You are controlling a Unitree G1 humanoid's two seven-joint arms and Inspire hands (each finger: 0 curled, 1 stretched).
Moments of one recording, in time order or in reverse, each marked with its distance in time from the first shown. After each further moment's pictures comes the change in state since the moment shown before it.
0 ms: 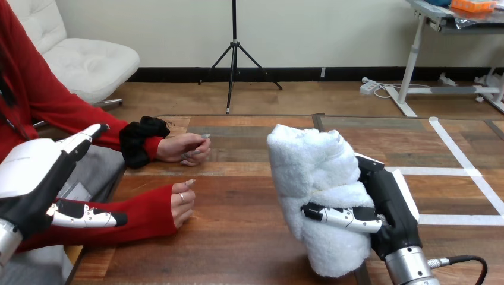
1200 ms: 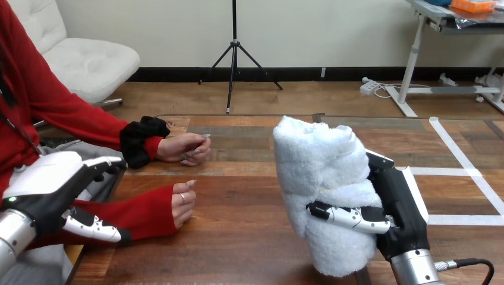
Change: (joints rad) left arm -0.160 0.067 -0.170 0.215 0.020 -0.002 -0.101; right arm 0.063 0.009 -0.005 -0.125 0.040 0.000 0.021
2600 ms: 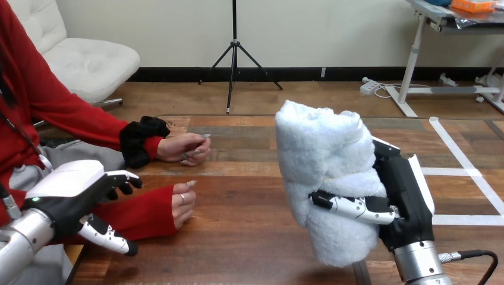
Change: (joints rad) left arm -0.057 0.003 -0.115 0.019 0.024 0.040 -0.039; right arm 0.013 0.004 0.001 -0.112 0.012 0.038 -0.007
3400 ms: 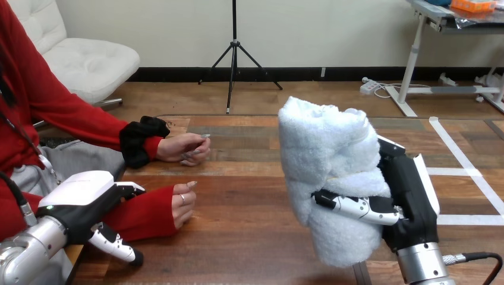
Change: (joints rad) left arm -0.039 -0.041 -0.072 0.083 0.041 0.029 0.053; right arm 0.042 0.004 0.001 -0.092 0.002 0.032 -0.011
